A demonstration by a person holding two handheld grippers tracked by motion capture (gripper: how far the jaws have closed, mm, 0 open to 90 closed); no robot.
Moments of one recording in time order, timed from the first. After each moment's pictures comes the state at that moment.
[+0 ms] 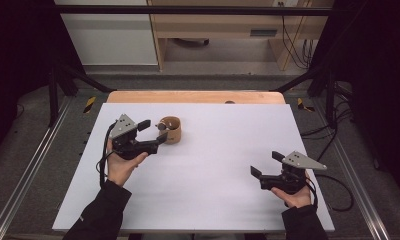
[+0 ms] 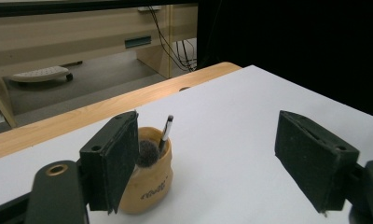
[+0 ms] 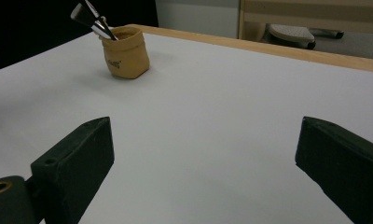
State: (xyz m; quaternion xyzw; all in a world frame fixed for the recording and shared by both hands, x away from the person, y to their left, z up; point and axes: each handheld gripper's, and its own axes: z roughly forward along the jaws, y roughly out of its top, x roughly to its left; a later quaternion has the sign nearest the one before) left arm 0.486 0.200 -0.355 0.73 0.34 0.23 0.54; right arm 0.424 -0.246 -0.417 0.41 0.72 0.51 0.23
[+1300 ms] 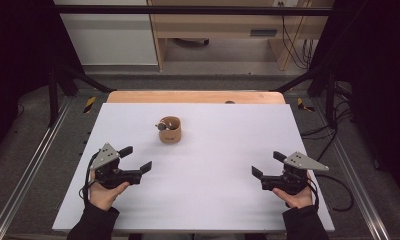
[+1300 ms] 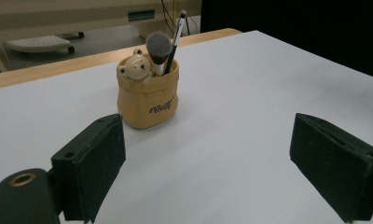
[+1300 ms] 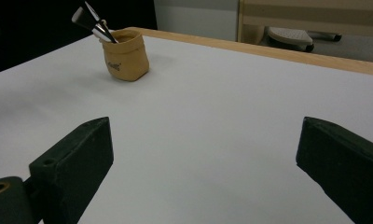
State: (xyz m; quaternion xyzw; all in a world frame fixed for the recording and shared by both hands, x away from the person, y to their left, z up) left arm 0.437 0.247 -0.406 0.74 0.36 0.21 0.52; right arm 0.421 -0.247 -0.415 0.41 0.71 0.52 0.23
